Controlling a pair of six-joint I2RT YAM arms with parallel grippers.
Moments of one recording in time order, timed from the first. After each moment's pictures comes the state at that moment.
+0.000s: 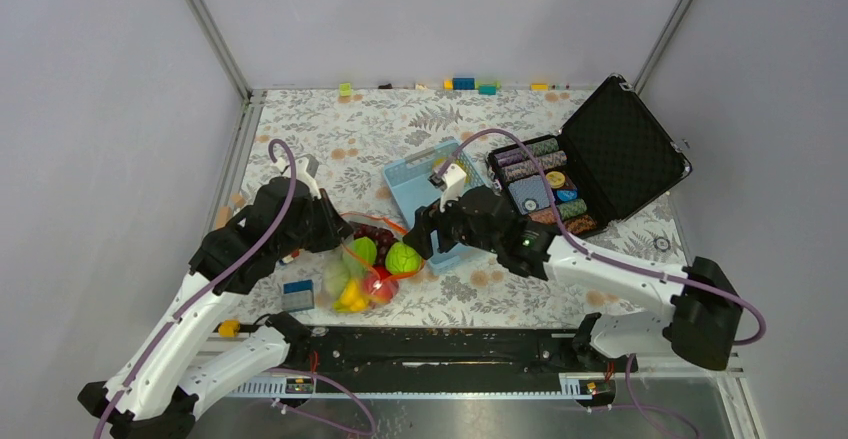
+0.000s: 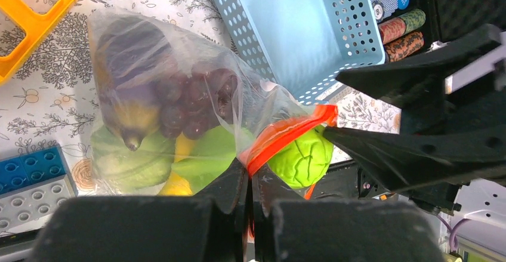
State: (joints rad) left arm -0.59 0.78 1.07 -0.97 -0.04 -0.73; right arm 1.00 1.25 0.86 0.00 -0.02 0.39
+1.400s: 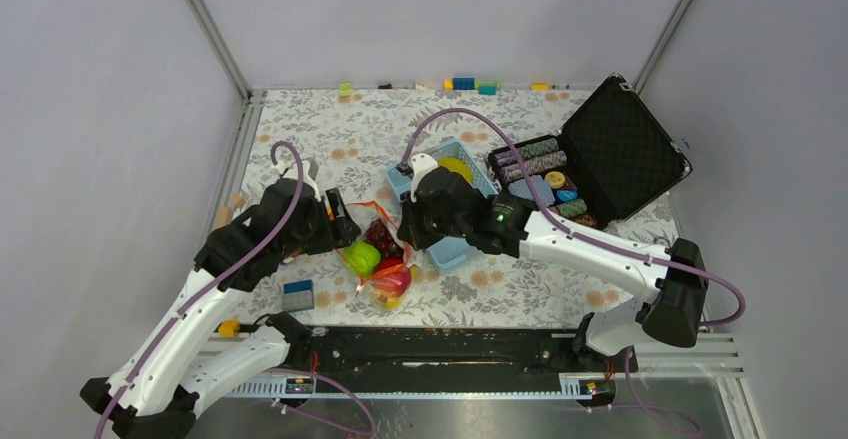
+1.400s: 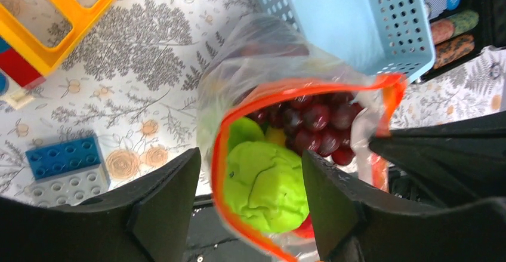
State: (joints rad) left arm -0.59 0.80 1.05 -1.00 -0.12 -0.70; right arm 1.09 1.46 1.29 -0.46 0.02 0.51
